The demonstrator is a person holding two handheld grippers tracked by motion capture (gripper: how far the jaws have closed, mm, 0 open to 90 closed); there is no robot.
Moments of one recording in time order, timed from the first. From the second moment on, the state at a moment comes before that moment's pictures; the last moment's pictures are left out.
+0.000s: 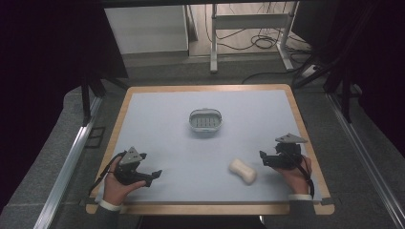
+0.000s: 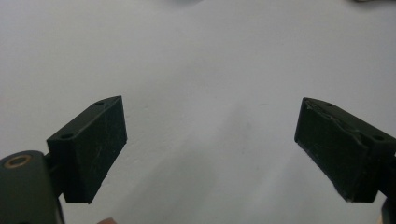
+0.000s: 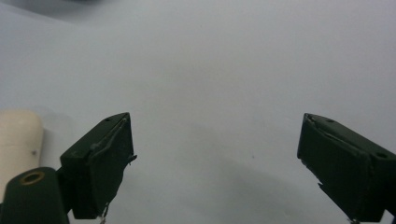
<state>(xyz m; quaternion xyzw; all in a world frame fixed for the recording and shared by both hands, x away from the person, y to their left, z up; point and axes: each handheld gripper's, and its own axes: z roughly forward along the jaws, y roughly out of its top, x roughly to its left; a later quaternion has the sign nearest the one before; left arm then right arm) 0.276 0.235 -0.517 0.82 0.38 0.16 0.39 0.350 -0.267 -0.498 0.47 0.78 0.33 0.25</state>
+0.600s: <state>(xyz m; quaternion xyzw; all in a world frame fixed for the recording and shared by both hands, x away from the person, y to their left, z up) 0.278 0.243 -0.521 0.81 0.39 0.15 0.41 0.353 -0.263 -0.505 0.47 0.79 0.30 0.24</state>
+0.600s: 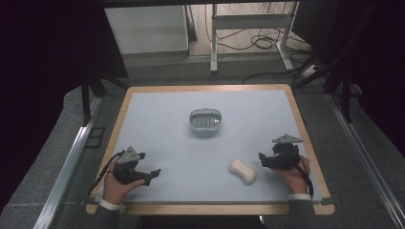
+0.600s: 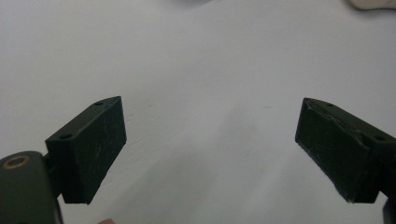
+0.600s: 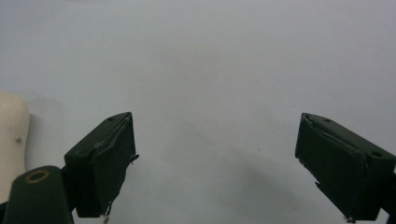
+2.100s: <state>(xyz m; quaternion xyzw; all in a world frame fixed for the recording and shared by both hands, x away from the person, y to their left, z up) 0.279 0.244 -0.522 0.81 0.40 0.15 0.41 0.339 -0.245 -0.458 0.41 0.82 0.34 0.20</state>
